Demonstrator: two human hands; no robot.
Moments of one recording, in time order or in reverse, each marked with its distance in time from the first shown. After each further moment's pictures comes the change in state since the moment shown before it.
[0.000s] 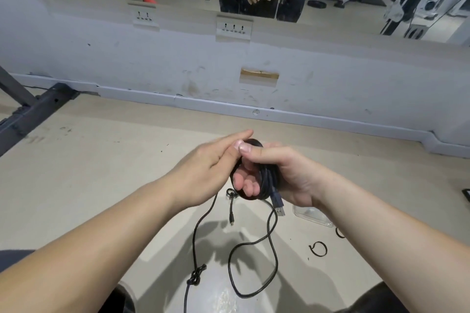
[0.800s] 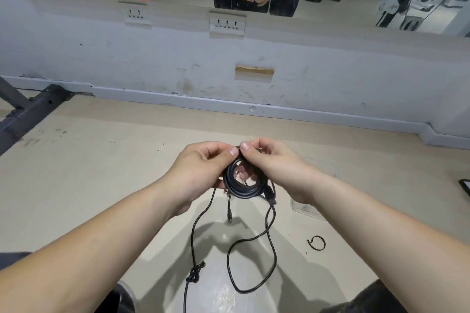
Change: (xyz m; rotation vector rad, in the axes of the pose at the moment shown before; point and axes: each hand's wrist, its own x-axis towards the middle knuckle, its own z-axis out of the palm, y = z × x) left_hand 0.001 0.005 0.022 -0.534 0.107 -0.348; right_hand 0.011 0.028 -0.017 -0.214 0.403 -0.079
